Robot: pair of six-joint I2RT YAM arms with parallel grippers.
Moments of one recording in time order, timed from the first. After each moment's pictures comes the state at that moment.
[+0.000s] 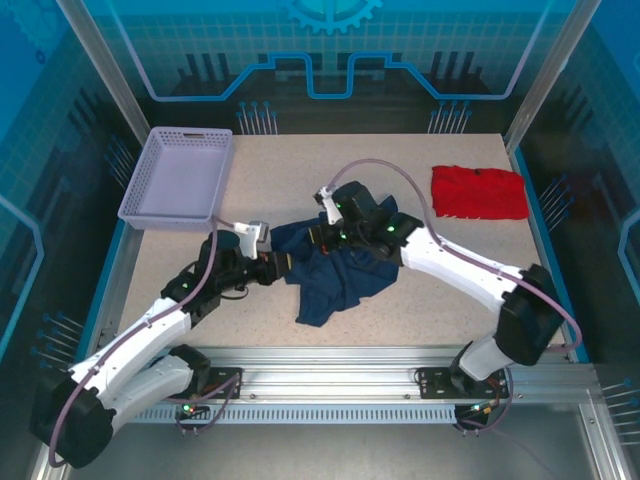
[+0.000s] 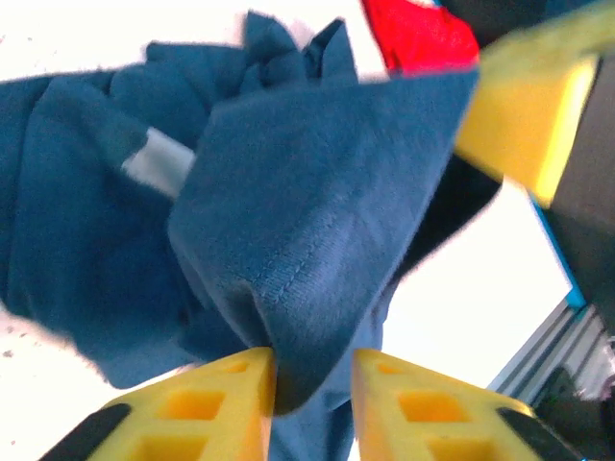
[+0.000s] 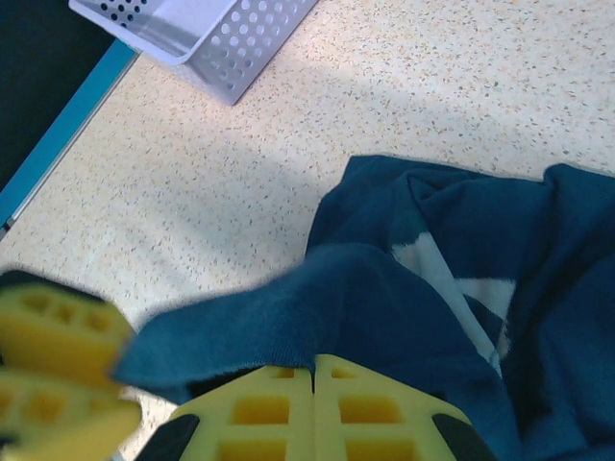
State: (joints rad) left arm -0.46 0.91 0.54 -0.18 0.34 -0.56; right arm 0.78 1.56 1.27 -0.41 -0.11 0.37
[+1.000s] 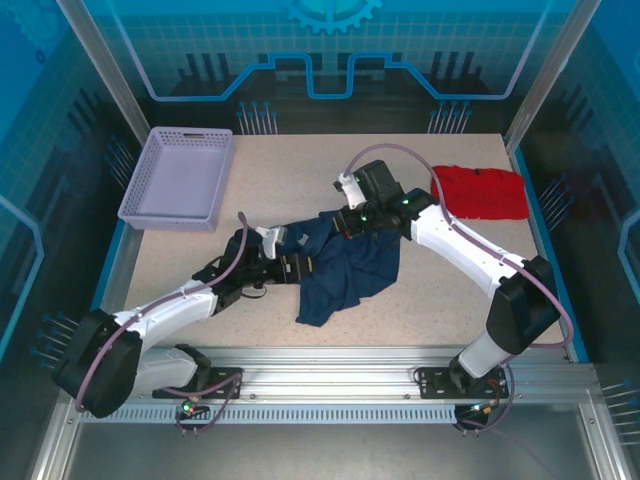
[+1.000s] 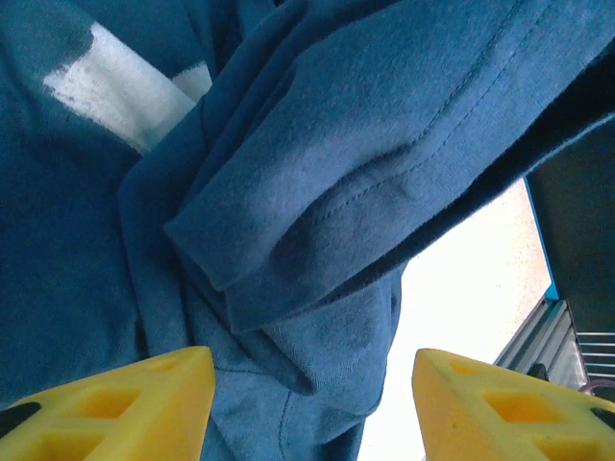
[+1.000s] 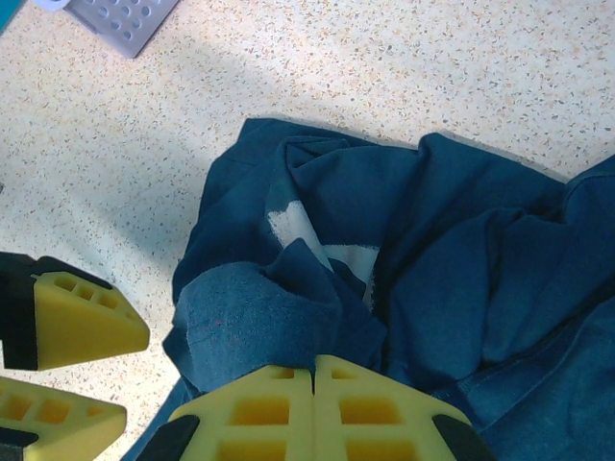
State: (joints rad) left arm -0.49 1.21 0.52 0.09 0.40 -0.69; right arm 0.60 1.58 1.35 -0.64 -0.19 0.17
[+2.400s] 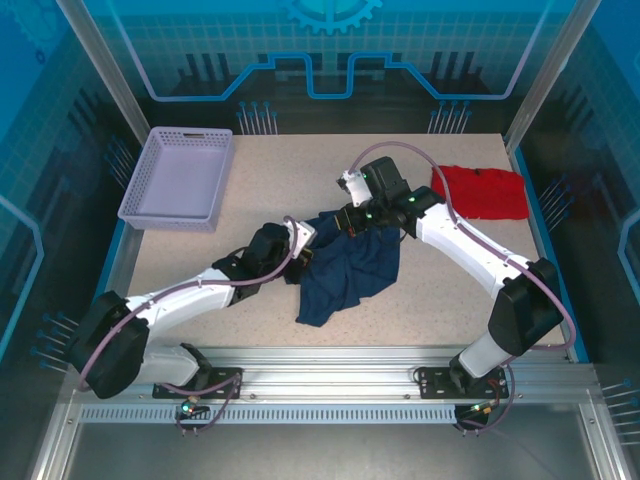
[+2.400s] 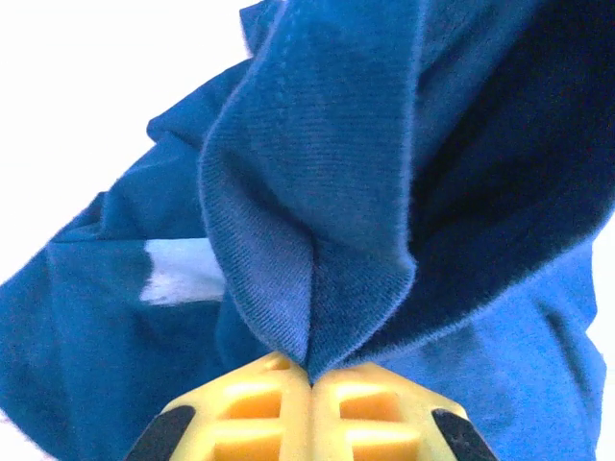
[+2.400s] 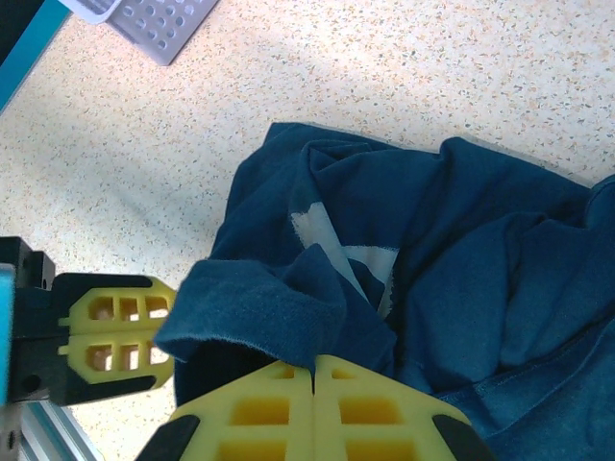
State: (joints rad) left arm -0.64 1.30 0.69 -0.03 0.04 -0.07; right arm 0.57 1.57 1.35 -0.64 -0.28 0.16
